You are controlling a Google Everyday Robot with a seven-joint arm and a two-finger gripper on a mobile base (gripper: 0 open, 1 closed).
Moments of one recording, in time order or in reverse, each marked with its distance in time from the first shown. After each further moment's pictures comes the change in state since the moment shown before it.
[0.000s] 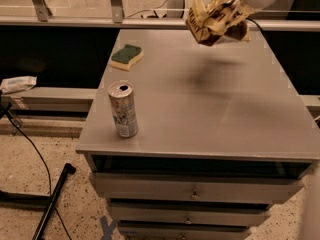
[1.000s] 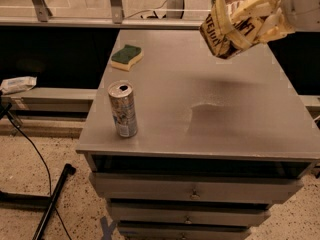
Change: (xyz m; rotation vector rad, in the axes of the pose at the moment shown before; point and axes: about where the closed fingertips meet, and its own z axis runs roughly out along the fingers) arm -0.097 0.030 -0.079 0.188 0.068 -0.254
